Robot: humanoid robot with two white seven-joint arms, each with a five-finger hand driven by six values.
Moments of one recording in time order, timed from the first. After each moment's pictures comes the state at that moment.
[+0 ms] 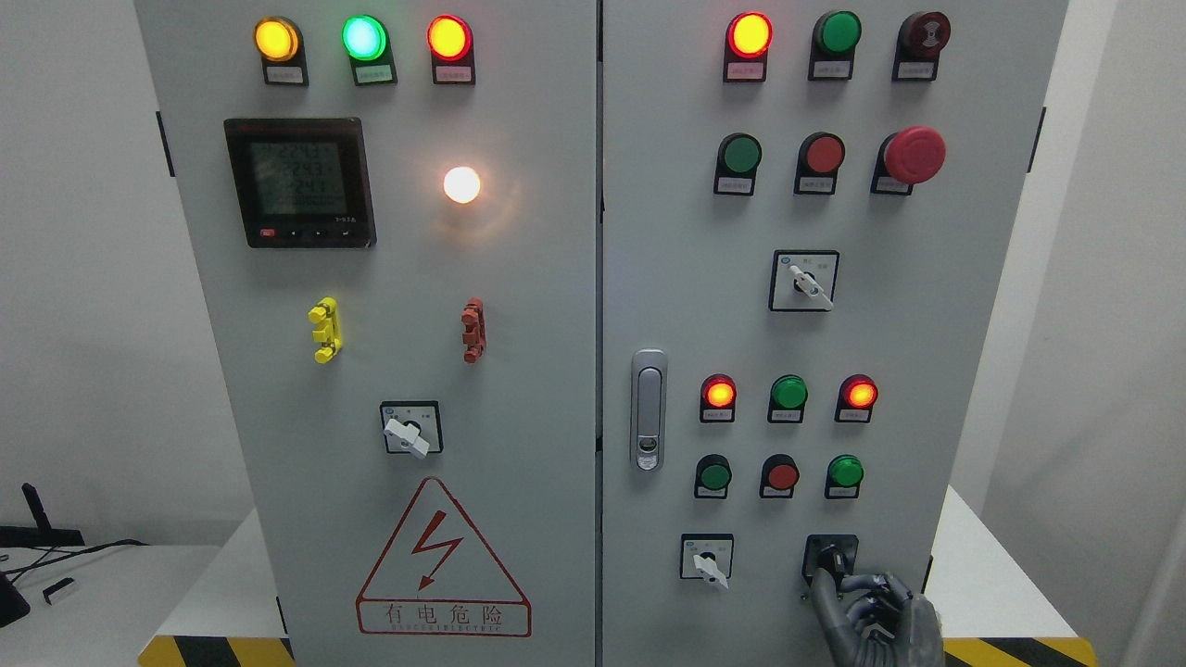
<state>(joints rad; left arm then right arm) -0.04 -0.09 0.08 0.06 0.00 -0.16 0.06 -0.24 0.11 0.02 -1.66 0.19 0.29 -0.33</state>
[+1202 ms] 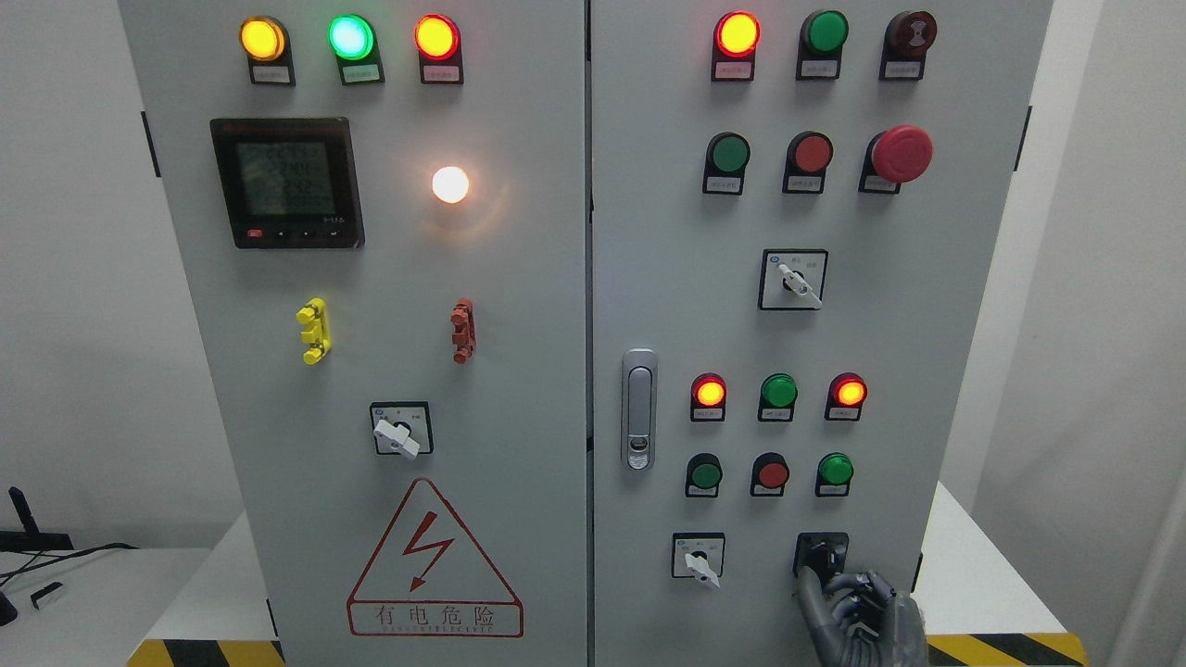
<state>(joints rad) -0.04 -0.09 0.08 0.06 0.00 -0.16 0.06 -0.24 0.11 0.04 -1.65 0.19 0.29 -0.32</state>
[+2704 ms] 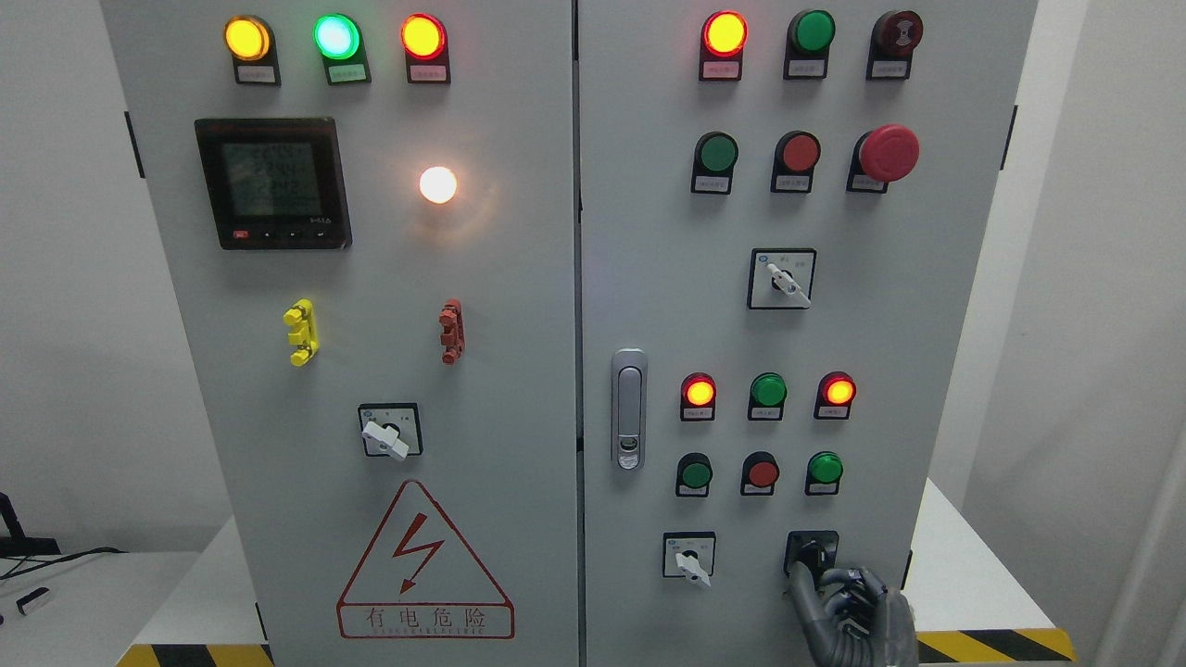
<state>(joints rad) -0.04 -0.09 0.08 0.06 0.00 -0.16 0.06 -0.25 0.12 0.05 -1.65 0.15 0.29 -0.32</state>
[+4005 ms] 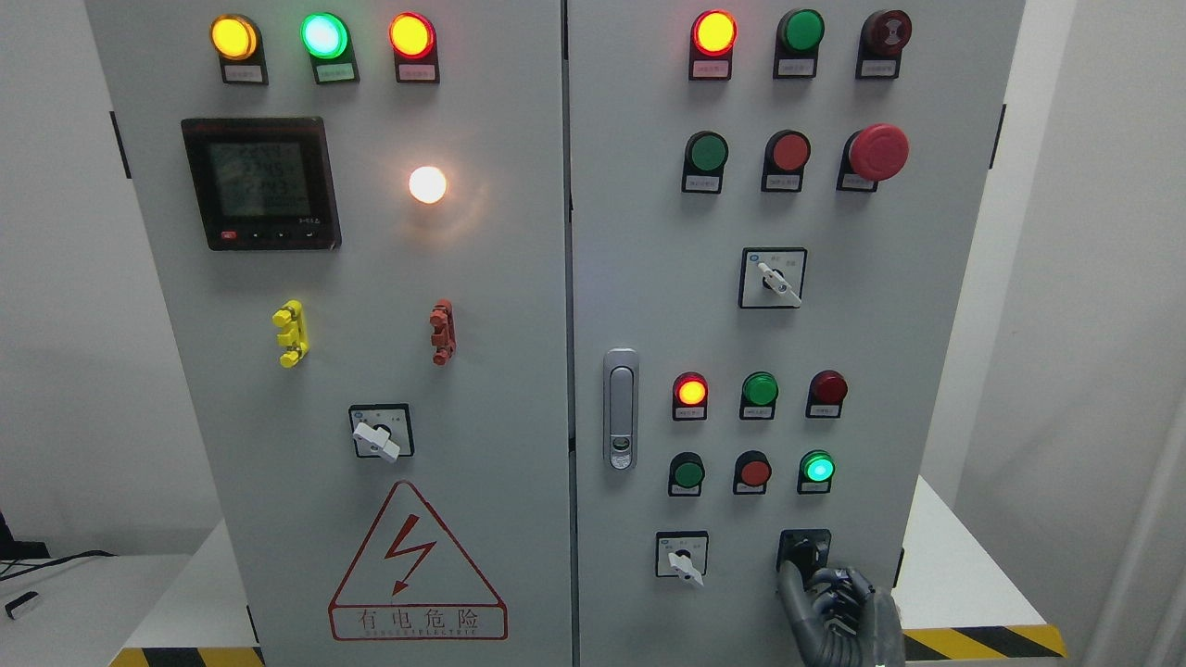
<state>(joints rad) -0.04 -0.09 0.08 0.06 0.00 -0.16 0.06 -0.25 0.13 0.07 -1.65 0.11 0.29 -0.32</state>
